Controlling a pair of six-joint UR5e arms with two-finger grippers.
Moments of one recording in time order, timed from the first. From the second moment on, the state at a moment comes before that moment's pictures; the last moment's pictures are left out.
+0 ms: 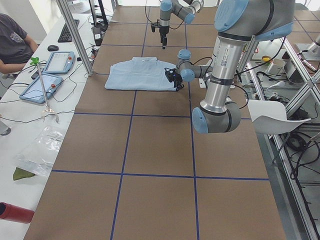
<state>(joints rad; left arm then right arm) -0.30 -1.98 -1.84 -1.77 -1.68 -1.85 0.59 -1.11 1.98 -1.68 1.92 0.95</state>
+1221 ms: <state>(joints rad) -0.31 -1.99 -1.87 -1.77 -1.69 -1.85 0.56 -1.11 2.00 -1.68 1.94 1.16</state>
